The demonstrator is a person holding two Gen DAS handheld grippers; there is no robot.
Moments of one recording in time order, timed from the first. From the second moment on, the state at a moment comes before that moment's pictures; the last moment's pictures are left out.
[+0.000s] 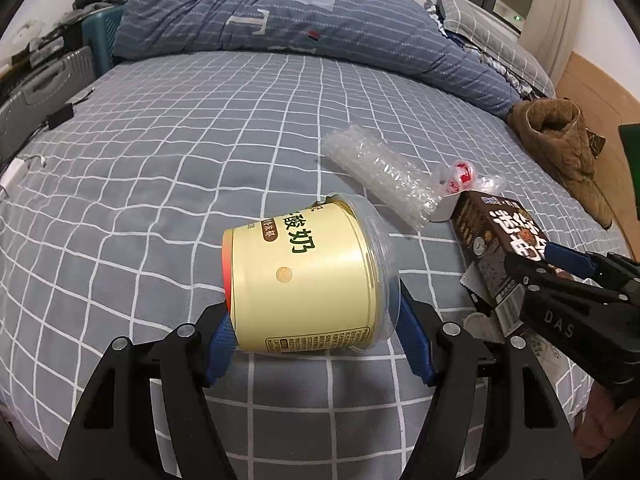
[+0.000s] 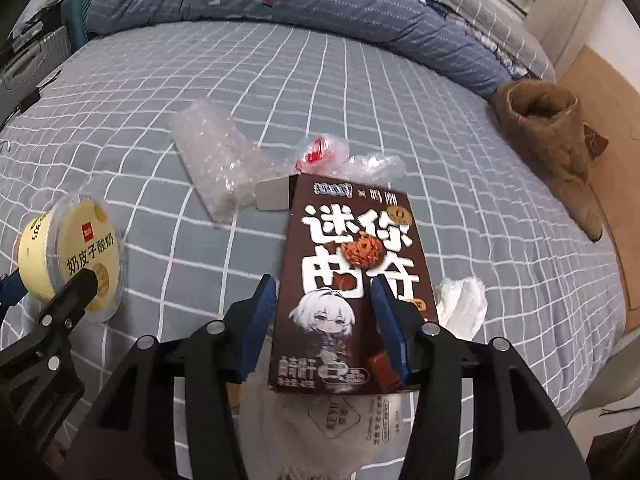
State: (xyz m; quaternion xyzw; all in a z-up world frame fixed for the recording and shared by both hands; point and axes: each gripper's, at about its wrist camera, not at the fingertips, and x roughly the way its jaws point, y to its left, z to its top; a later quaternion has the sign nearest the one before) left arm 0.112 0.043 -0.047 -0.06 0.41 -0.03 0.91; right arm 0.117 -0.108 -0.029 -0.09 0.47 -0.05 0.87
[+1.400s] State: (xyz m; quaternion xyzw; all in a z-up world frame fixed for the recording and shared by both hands) left arm 0.098 0.027 -0.041 -0.05 0.42 -0.04 0.91; right arm 0.120 -0.140 -0.019 -0.03 0.48 -0.03 0.88
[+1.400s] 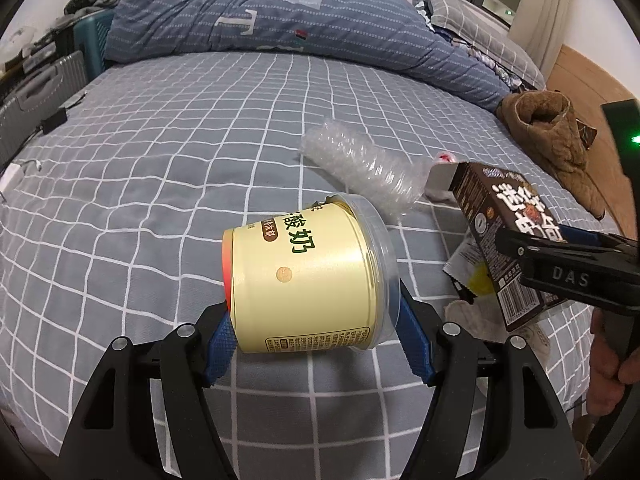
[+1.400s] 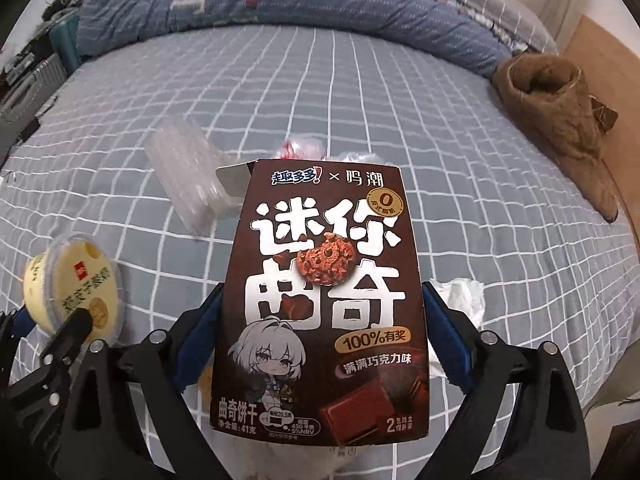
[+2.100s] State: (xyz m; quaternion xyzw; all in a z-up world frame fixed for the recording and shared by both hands) left arm 0.029 -0.005 -0.023 -0.02 0.41 -0.04 0.91; right arm 0.006 -0.137 0.017 -0.03 0.39 -0.02 0.92
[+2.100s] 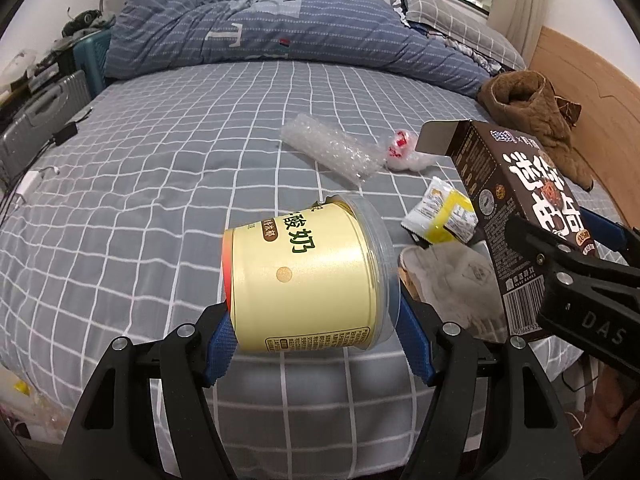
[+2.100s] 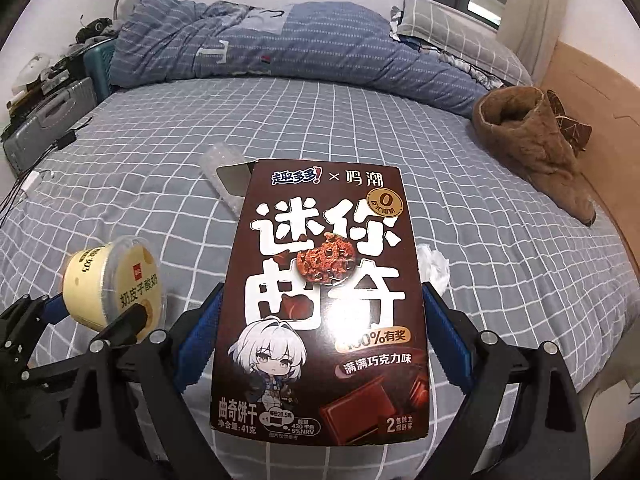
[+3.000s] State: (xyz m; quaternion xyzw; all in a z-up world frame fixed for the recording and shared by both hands) left arm -0.079 -0.004 -0.019 -0.03 0.41 -0.03 0.91; right arm -0.107 -0.139 0.011 0.00 0.38 -0.01 0.93
